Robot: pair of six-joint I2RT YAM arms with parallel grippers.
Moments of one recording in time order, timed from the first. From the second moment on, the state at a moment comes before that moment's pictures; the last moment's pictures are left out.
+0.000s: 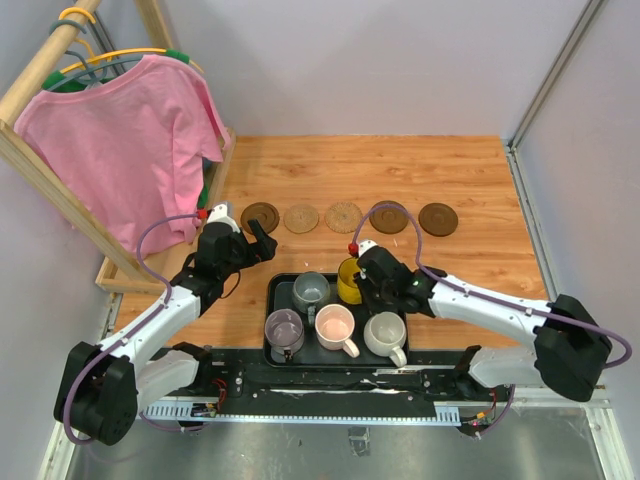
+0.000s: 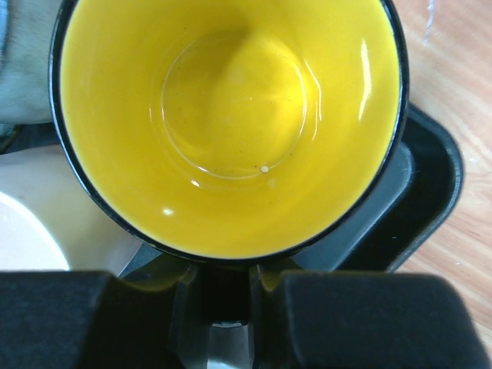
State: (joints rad) left arm -0.35 1.03 0.49 0.05 -0.09 -0.58; right arm 0.91 1.29 0.72 -0.43 0.10 0.33
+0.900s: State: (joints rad) left arm -0.35 1.08 0.55 0.10 -0.11 -0.56; right arm 0.46 1.18 0.78 -0.36 0.44 0.07
